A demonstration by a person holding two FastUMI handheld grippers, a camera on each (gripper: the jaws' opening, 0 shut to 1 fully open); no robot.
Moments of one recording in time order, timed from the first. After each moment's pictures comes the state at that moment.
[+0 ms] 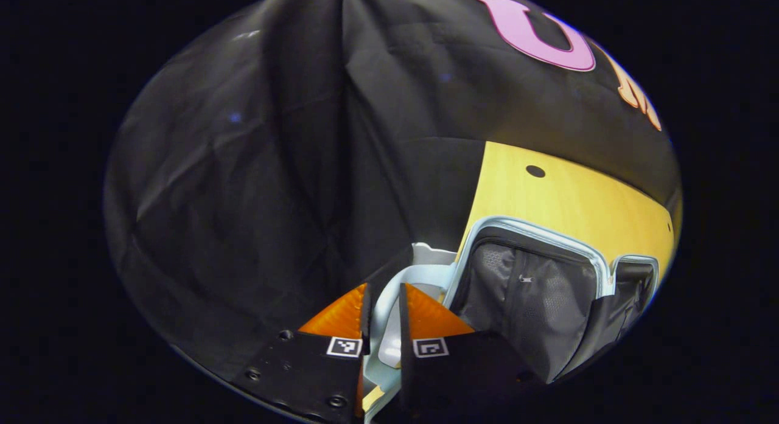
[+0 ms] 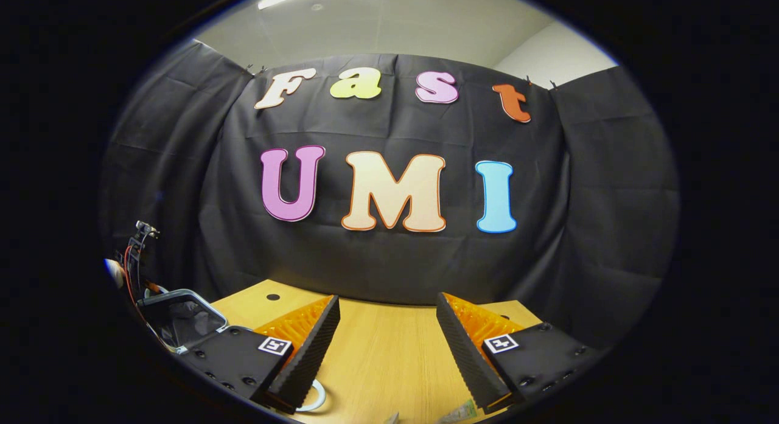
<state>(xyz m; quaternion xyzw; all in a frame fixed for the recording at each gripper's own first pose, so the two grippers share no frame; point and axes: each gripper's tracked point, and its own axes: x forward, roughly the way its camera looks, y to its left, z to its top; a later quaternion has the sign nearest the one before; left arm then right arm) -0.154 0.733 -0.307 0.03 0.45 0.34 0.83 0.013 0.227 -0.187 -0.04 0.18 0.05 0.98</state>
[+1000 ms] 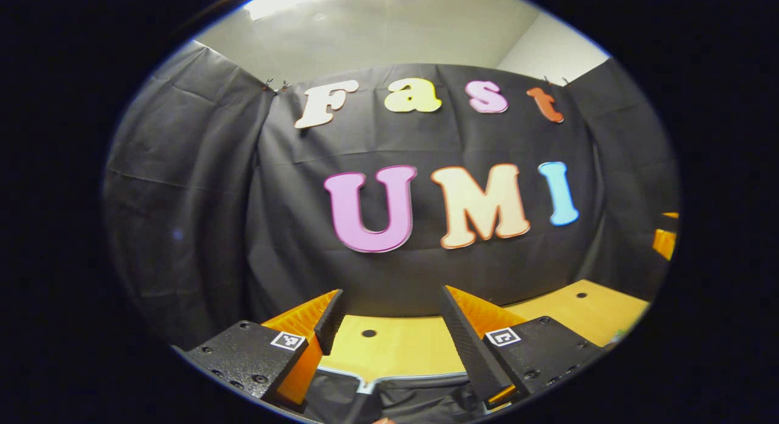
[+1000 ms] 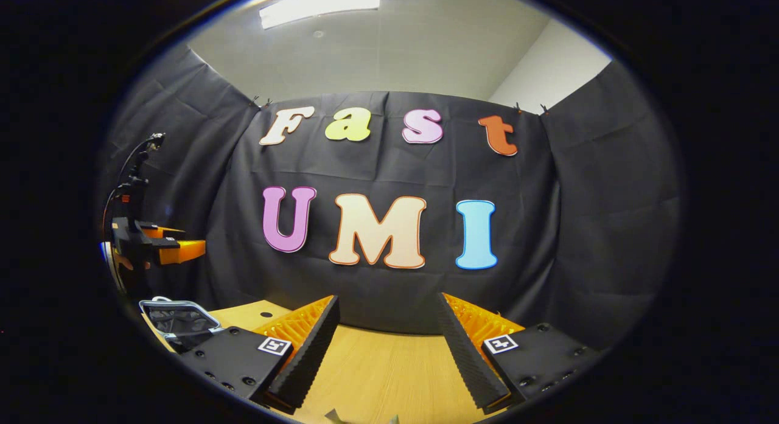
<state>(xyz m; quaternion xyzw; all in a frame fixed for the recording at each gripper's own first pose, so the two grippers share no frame) -0.011 0.306 -0.075 0.11 0.08 0.09 0.99 0.000 0.122 -0.123 -0.02 0.09 0.08 0.99</state>
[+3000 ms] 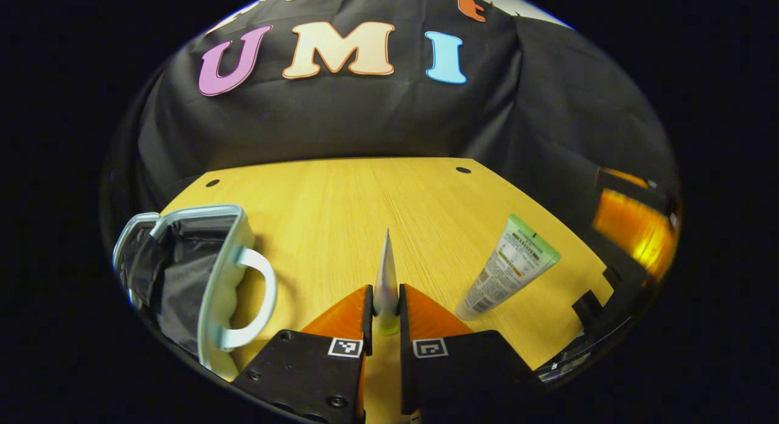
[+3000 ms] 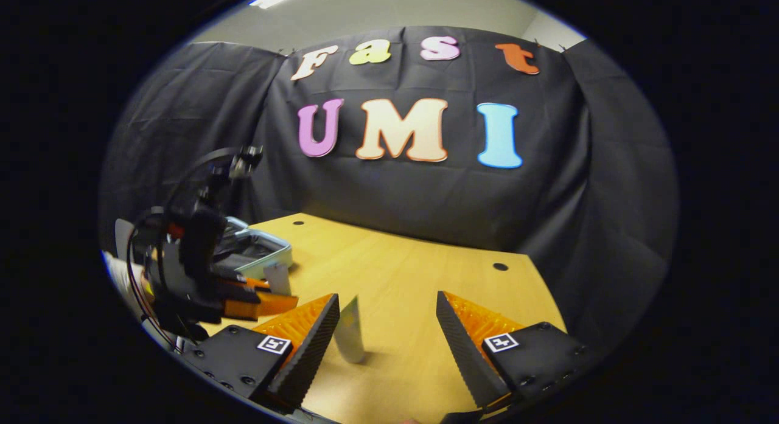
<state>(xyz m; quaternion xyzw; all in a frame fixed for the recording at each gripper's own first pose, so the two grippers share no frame) -0.109 0.052 -0.367 0.02 0.39 -0.04 0.92 -0.122 0.051 -0.320 -0.03 0.28 0.22 0.93</state>
